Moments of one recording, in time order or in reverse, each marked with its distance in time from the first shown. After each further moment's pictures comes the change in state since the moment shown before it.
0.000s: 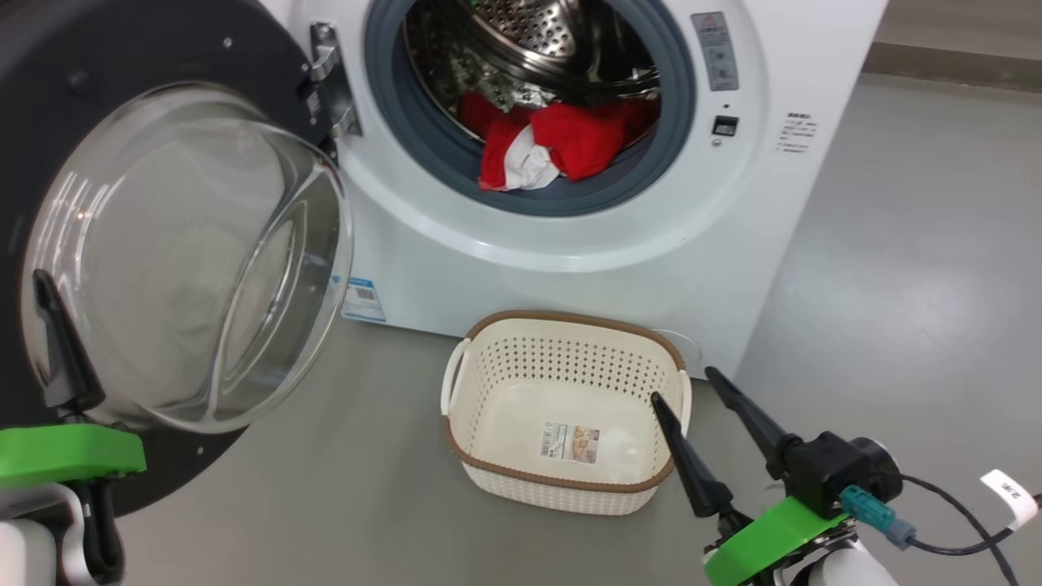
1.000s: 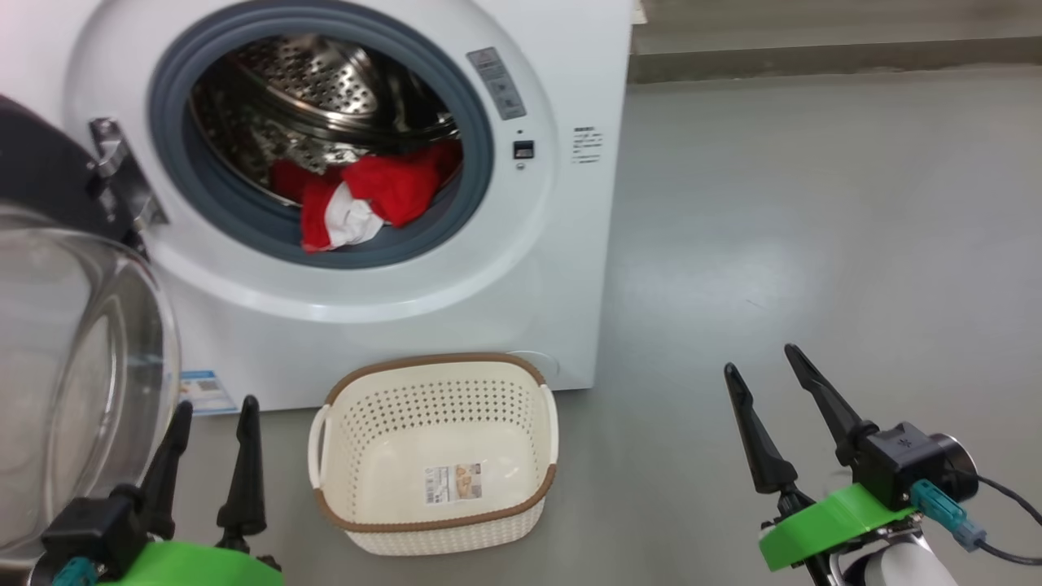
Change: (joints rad) left arm 0.239 -0.049 -0.189 -0.128 -0.022 -0.112 0.067; right arm 0.033 0.004 -0.167 -0.055 -0.056 0.000 0.000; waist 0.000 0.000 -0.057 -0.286
